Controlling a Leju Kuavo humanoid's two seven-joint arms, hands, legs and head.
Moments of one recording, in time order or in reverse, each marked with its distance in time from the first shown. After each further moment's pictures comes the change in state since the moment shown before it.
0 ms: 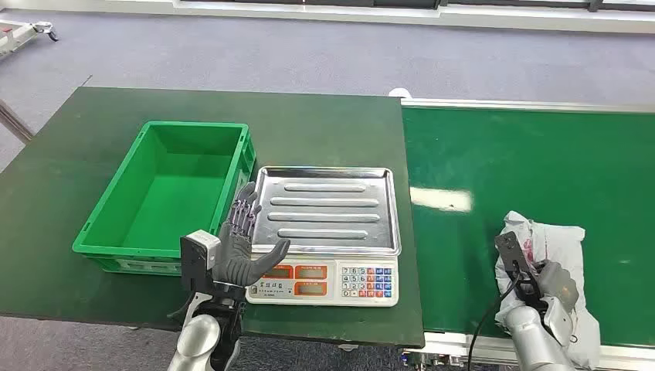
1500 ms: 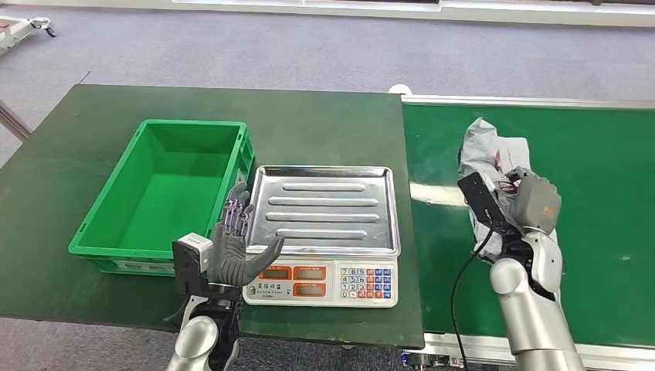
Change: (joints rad) left arm 0.009 -0.004 0.015 -0.006 0.005 0.034 -0.037; right arm 0.013 0.015 0.372 -0.585 -0.036 0.102 -0.060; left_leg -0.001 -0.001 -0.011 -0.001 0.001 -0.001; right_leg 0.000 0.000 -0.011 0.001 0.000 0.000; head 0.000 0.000
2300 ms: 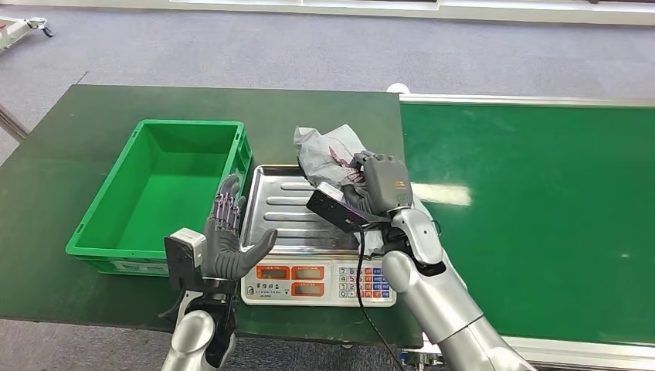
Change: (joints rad) left arm -0.020 0.001 0.020 -0.013 -0.014 0.019 -0.005; right arm -0.152 0.199 0.528 0.073 -0.047 0.074 0.003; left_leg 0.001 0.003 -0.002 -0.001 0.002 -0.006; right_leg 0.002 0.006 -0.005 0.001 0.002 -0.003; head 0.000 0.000
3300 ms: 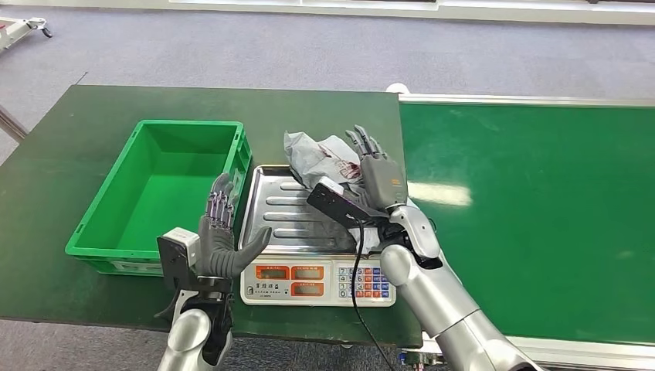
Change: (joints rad) left arm -0.002 -0.001 0.023 -0.004 0.000 -0.007 -0.009; right arm -0.032 0.007 0.014 0.061 -0.137 0.005 -0.045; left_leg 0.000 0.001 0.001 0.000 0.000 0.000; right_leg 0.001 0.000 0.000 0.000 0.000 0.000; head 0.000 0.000
